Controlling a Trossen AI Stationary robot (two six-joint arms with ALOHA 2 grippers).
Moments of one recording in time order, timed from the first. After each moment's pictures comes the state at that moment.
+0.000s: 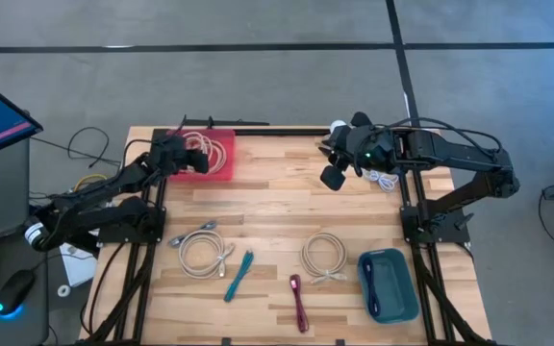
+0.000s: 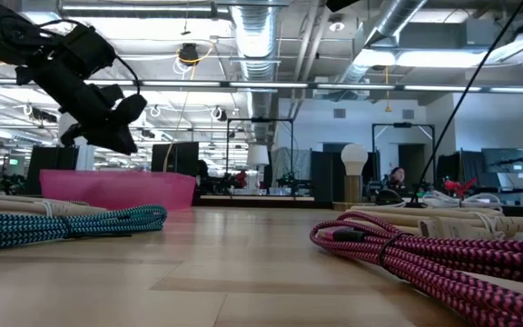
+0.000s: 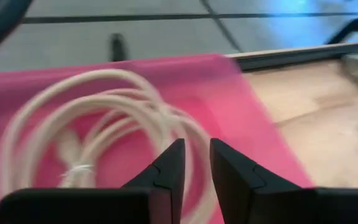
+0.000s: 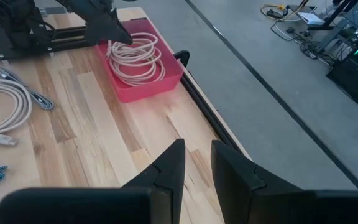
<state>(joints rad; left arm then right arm) 0.79 0.84 0.34 -0.07 -0.16 -0.35 -0.04 1.34 1.58 -0.90 0.53 0.13</state>
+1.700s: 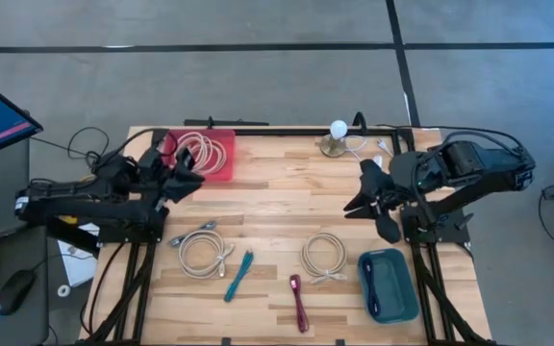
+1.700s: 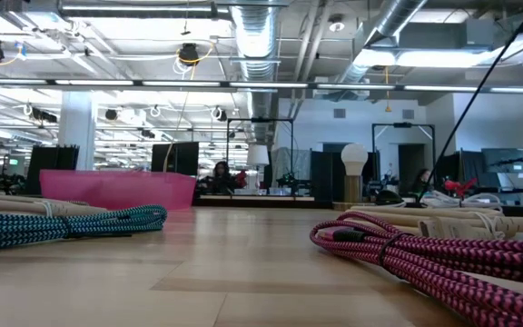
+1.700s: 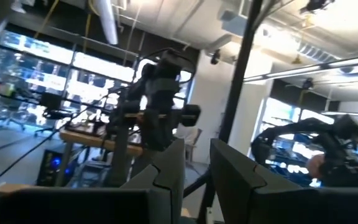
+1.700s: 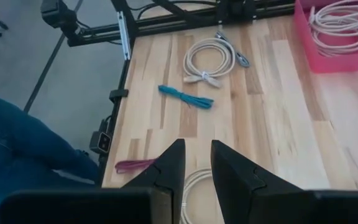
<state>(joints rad) 0.07 0.57 0.54 0.43 0.23 -0.32 0.25 1.19 1.58 -1.04 0.02 0.28</state>
